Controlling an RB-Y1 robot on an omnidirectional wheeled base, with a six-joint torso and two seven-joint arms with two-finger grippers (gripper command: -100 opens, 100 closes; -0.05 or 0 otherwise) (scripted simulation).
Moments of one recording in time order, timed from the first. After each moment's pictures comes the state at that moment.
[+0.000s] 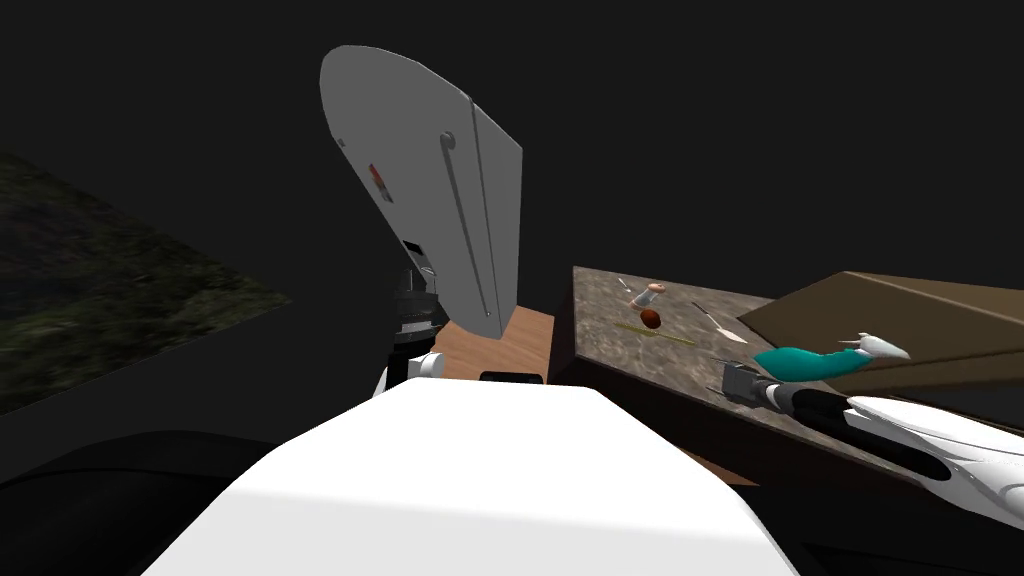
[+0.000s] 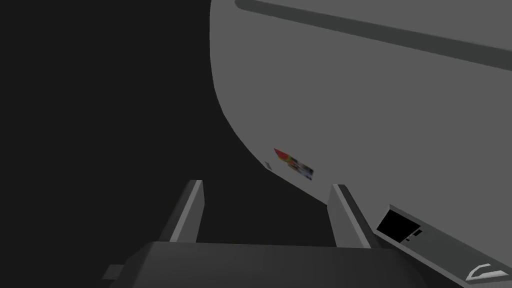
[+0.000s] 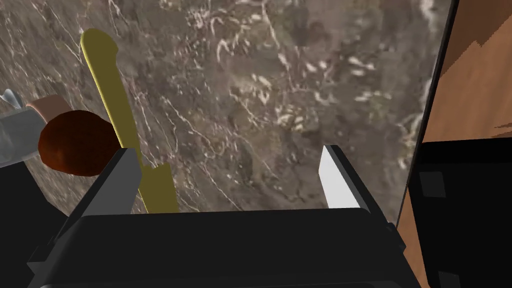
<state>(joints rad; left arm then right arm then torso) 0.51 -0.02 0.00 -2.26 0.02 -0.42 0.15 0.38 -1.43 0.30 -0.83 0.58 -0.52 0.97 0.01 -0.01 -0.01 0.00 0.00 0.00</state>
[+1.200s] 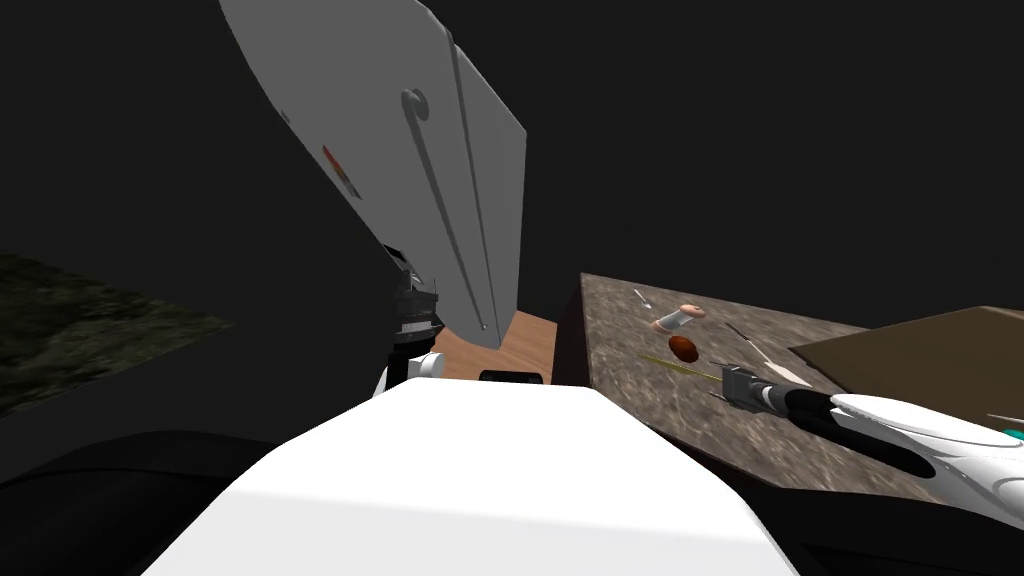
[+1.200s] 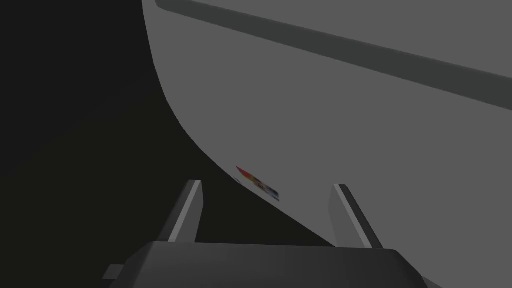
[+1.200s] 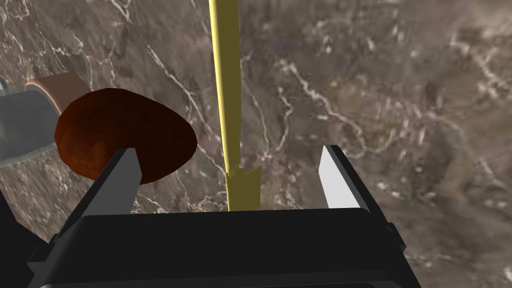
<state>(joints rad) 0.51 -0.02 0.00 -2.26 0.02 -0.42 0.15 0.37 -1.48 0.42 -0.89 0.58 -0.44 0.95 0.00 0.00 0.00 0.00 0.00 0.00</state>
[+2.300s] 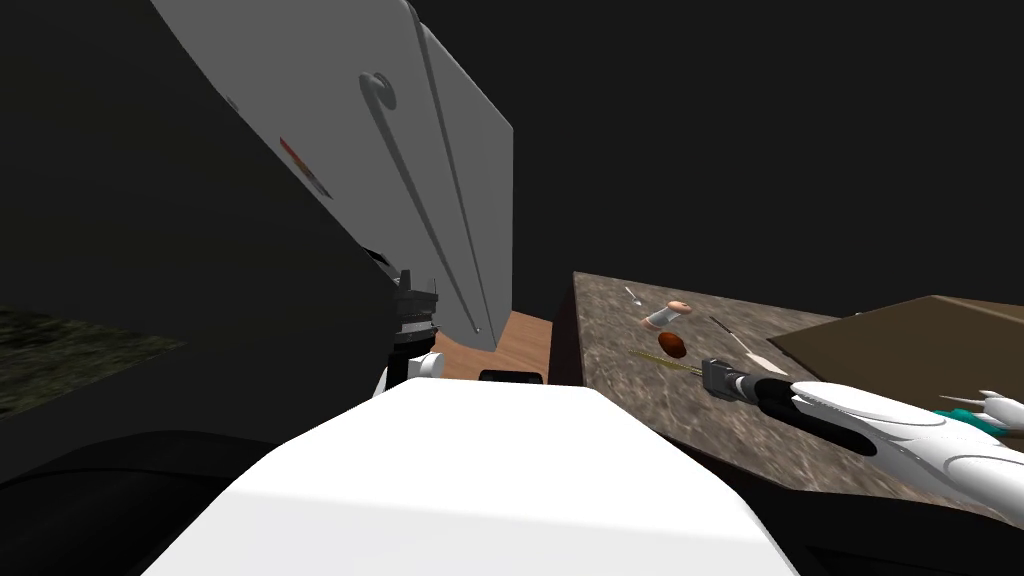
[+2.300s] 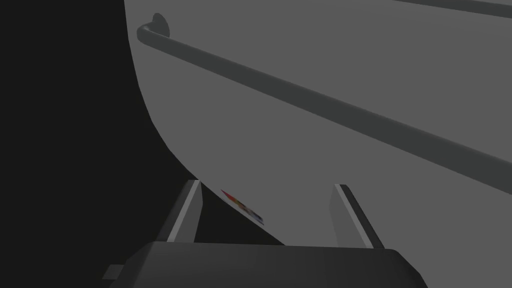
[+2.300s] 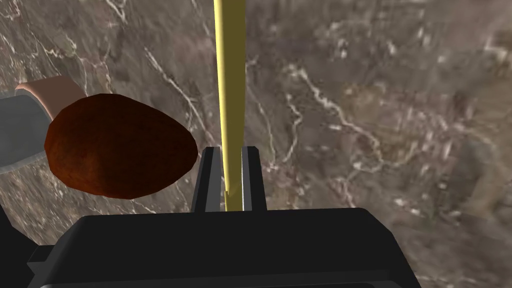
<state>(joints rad) 0.51 -0.02 0.00 -2.26 0.02 -0.42 0.15 0.35 -1.51 0.48 -1.03 0.60 -0.34 0.91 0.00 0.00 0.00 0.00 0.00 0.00</state>
